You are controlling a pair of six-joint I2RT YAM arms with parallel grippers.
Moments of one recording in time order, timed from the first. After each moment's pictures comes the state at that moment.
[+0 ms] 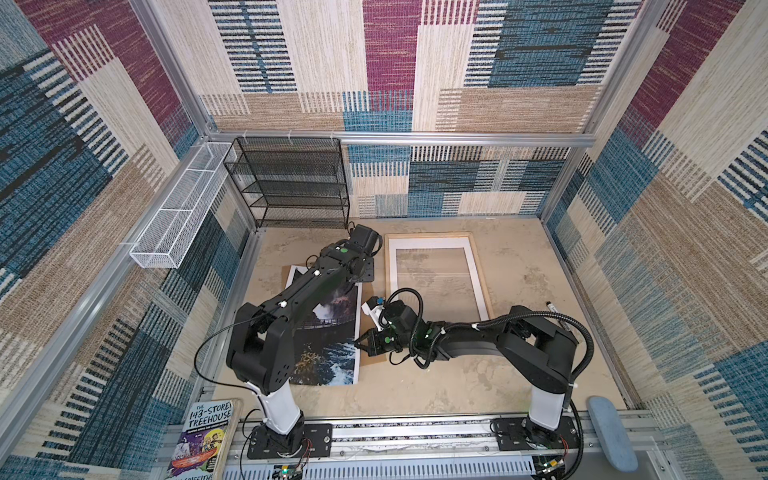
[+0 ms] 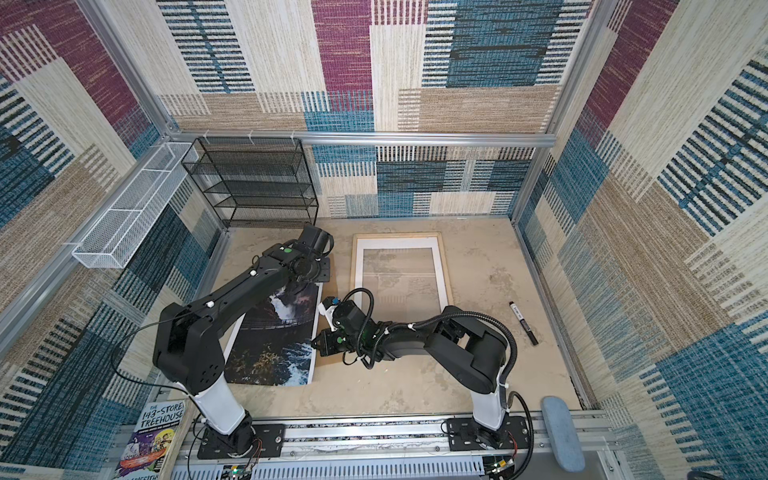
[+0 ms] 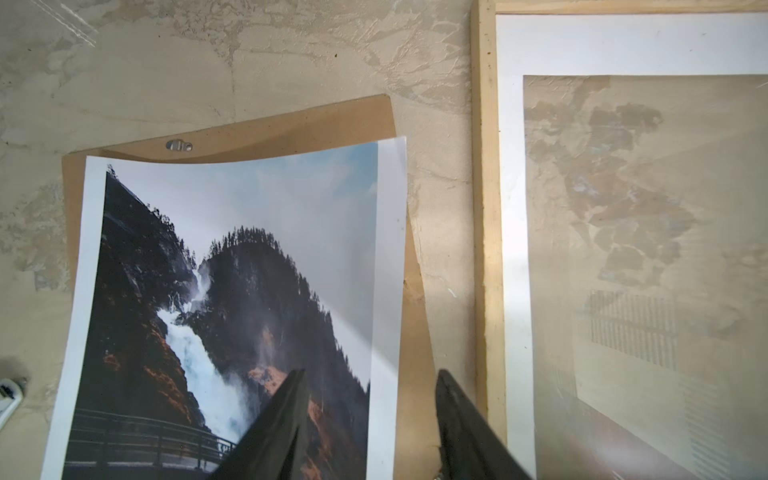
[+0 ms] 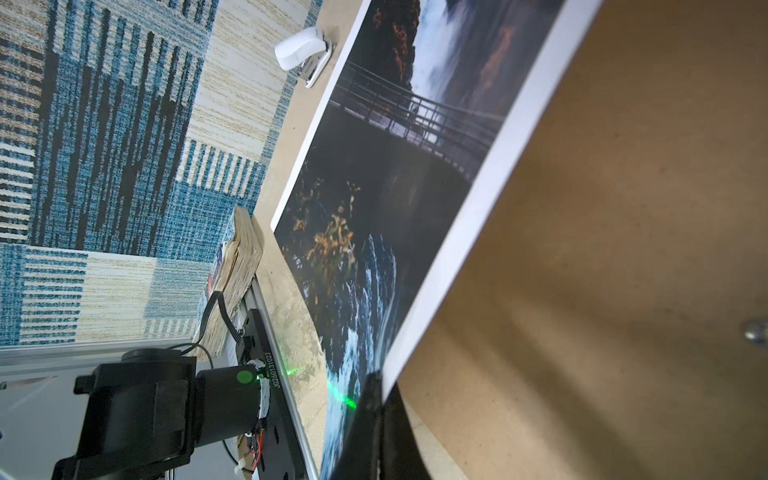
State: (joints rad) left arm -0.49 1.79 1.52 -0.80 -0.29 -0.41; right arm 1.01 1.88 0.97 0.33 -0.36 0.78
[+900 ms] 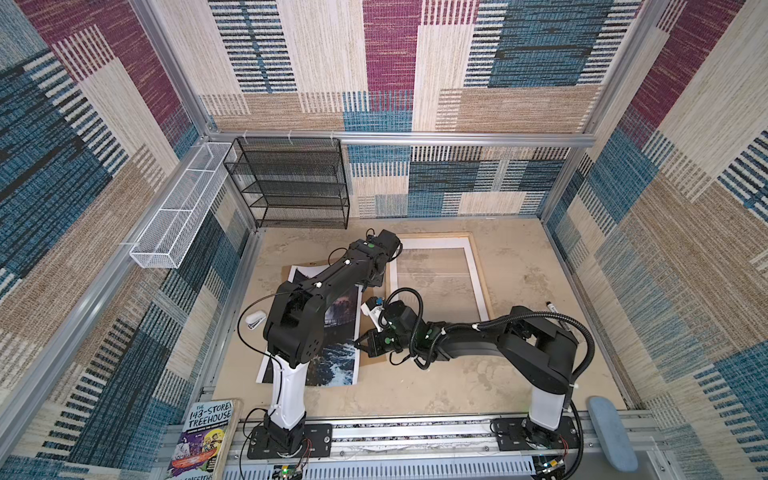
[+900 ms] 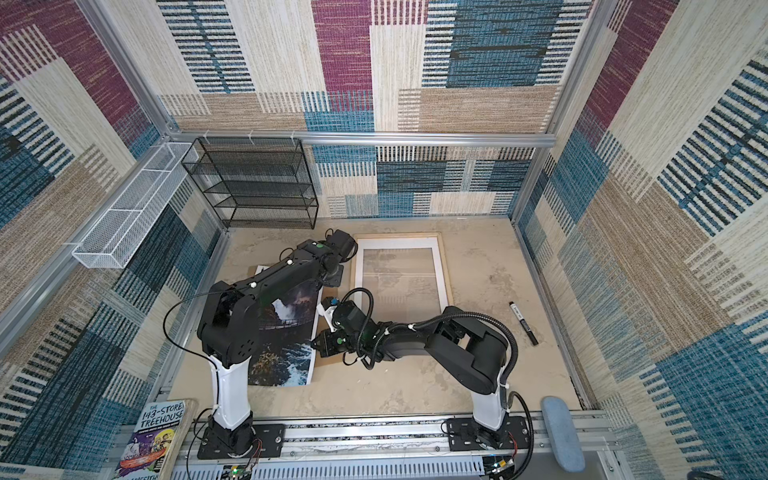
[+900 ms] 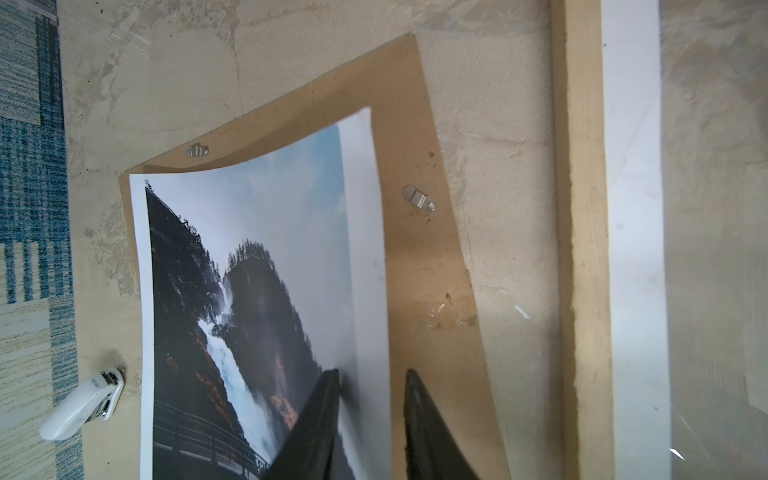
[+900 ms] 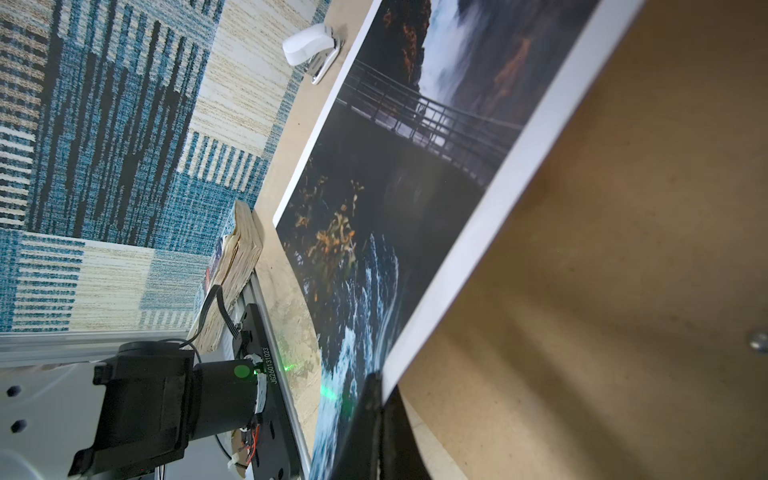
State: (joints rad) left arm -0.56 2.02 1.68 -0.95 -0.49 -0.38; right arm 1.01 1.87 0.97 0.34 -0.37 0.75
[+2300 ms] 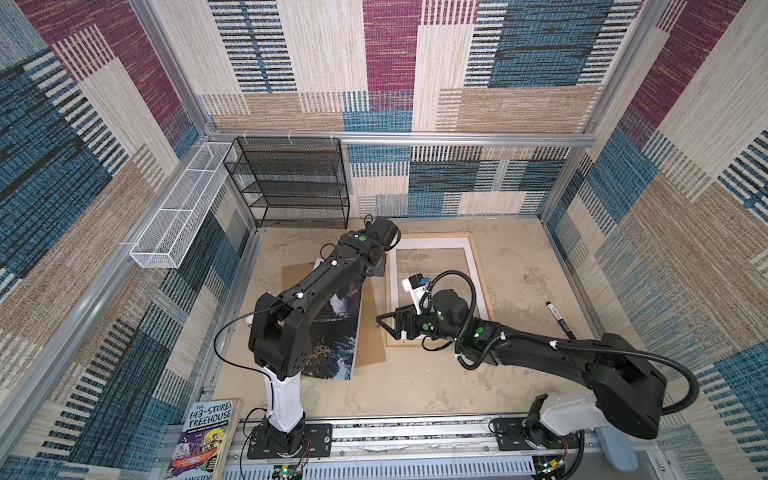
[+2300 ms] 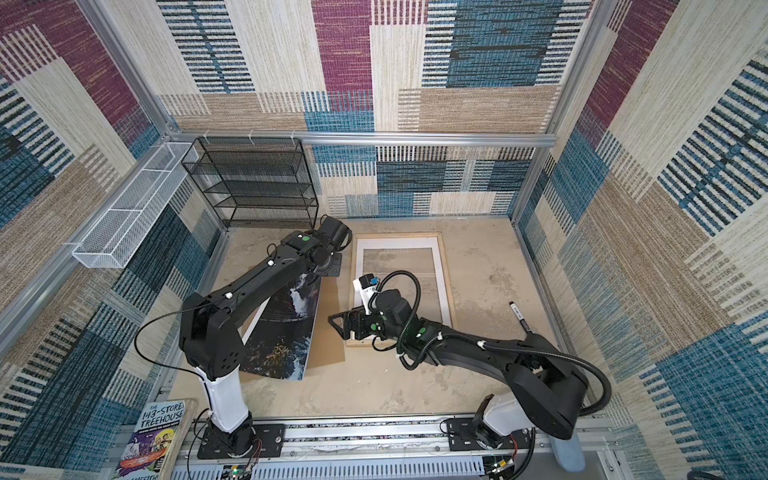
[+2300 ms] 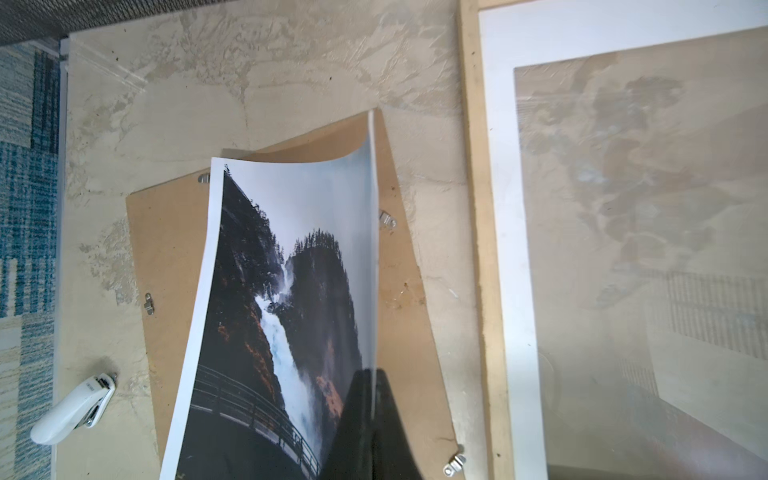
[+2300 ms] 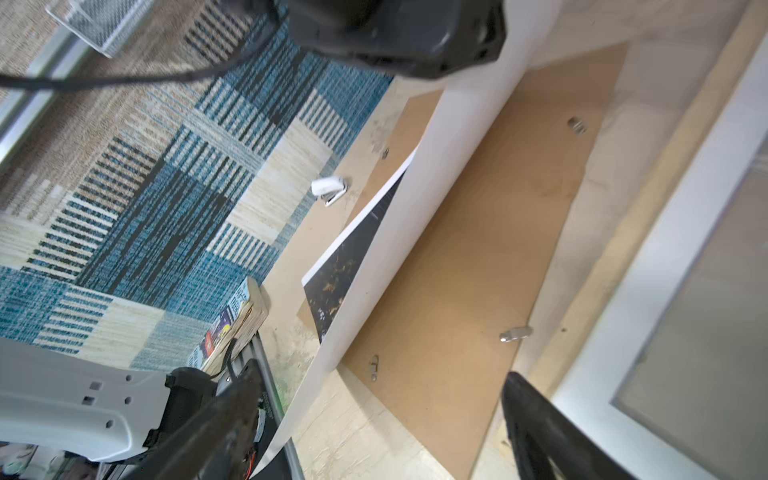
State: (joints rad) left arm -0.58 1.88 1.76 -1.00 -0.40 -0.37; right arm 0.87 1.35 0.72 0.30 -0.22 0.61
